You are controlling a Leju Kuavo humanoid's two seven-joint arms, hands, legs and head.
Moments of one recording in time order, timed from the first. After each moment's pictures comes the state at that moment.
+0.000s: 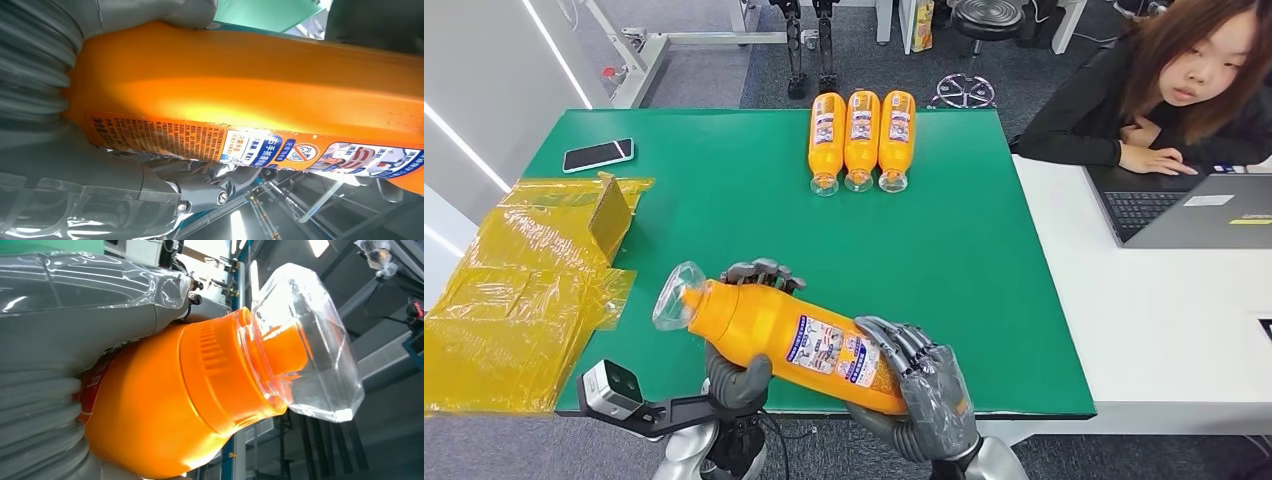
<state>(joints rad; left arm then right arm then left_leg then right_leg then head) -0.11 -0.23 -0.50 -1.16 0.23 -0.41 -0.69 0.04 -0.17 0.67 -1.74 1.03 -0.37 -0.25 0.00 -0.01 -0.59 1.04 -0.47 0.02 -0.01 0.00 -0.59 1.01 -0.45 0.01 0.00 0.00</state>
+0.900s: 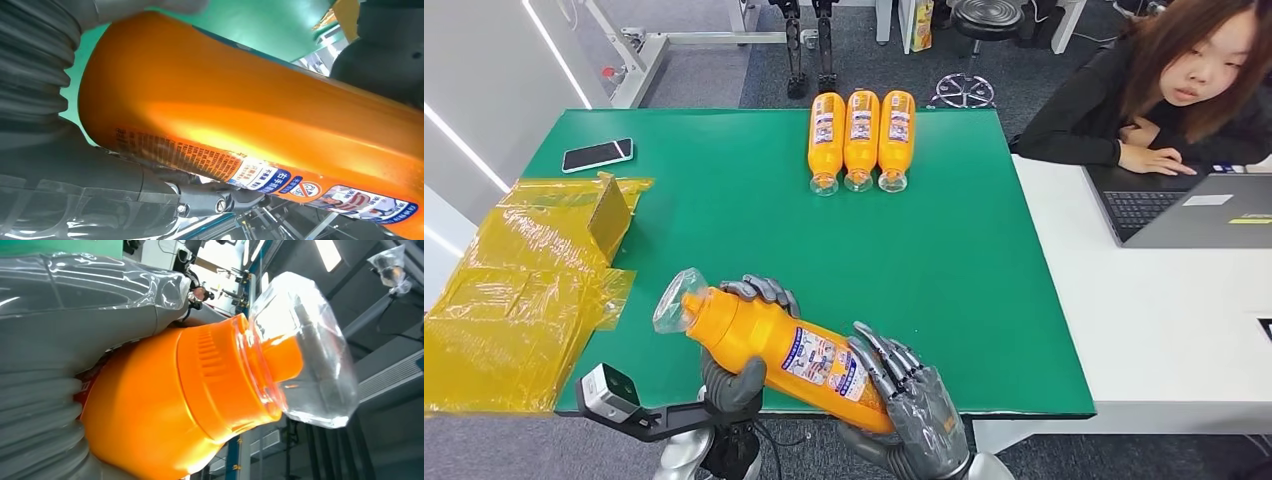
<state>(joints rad) -0.09 -0.21 -0.50 -1.17 0.25 -0.41 -0.69 0.07 -0.19 0.69 -1.71 1.04 -0.37 -0.26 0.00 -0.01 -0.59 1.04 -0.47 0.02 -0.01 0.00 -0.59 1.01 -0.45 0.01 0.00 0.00</state>
